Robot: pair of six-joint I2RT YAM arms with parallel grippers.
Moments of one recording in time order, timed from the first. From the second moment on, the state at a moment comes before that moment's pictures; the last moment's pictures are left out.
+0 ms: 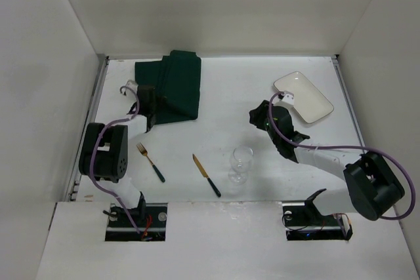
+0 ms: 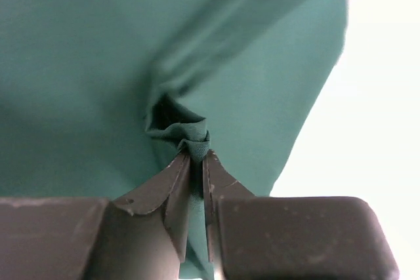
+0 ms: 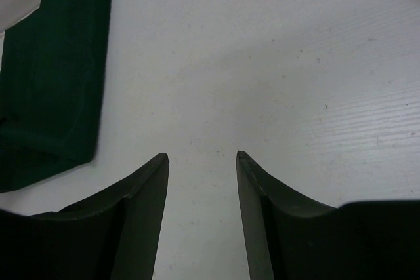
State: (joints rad) left arm -0.10 1.67 0.80 0.31 -0.16 -1.10; right arm 0.56 1.34 0.61 0.36 0.37 0.70
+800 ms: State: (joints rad) left arm -0.74 2.03 1.41 0.13 0.11 -0.59; right arm 0.49 1.25 0.53 0.32 0.55 0.85
